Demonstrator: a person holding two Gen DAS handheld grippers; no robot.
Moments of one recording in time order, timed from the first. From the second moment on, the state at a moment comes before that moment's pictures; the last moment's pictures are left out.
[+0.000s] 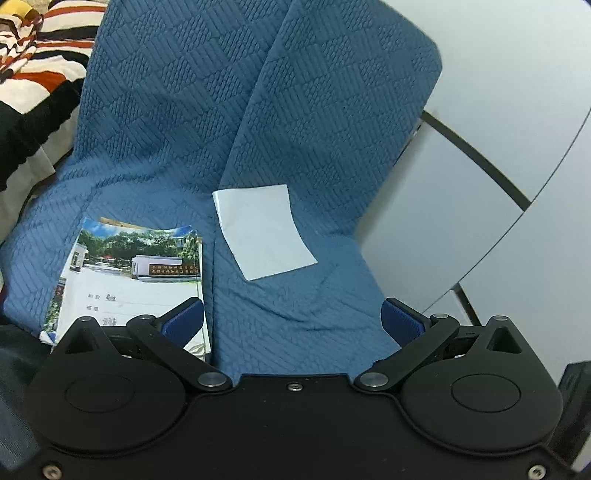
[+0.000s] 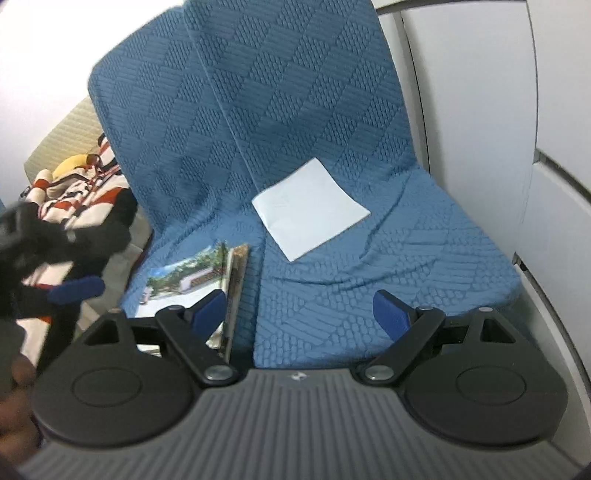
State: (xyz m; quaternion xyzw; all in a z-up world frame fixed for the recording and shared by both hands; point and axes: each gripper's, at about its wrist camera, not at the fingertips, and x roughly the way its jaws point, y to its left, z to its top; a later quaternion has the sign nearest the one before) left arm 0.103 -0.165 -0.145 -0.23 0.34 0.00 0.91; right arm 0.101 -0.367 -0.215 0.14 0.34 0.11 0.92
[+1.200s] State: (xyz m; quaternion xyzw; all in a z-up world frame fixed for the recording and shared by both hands) left arm 0.309 -0.148 -0.292 -0.28 0.40 0.06 0.87; right arm 0.320 -0.384 -0.307 0.12 0.34 0.09 0.93
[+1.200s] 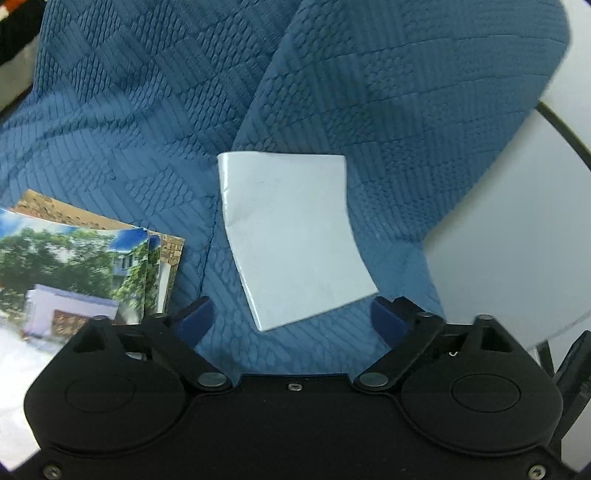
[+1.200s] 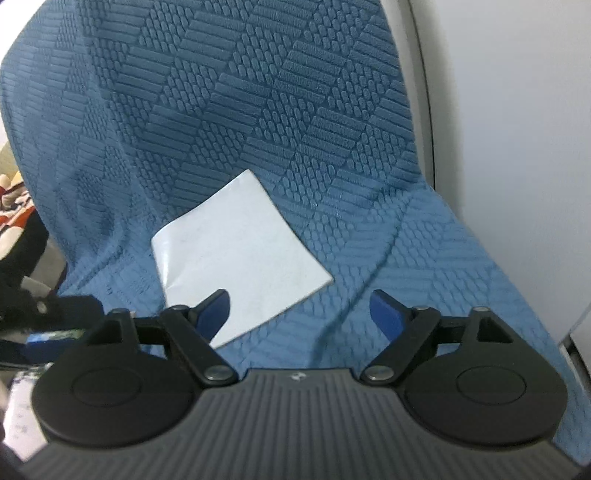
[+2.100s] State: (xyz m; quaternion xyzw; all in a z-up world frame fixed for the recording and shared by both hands) left arm 0.391 -0.135 -0.354 -0.36 0.45 0.07 0.82; right arm 0.422 -0.379 -0.345 0.17 0.40 0.11 0.89
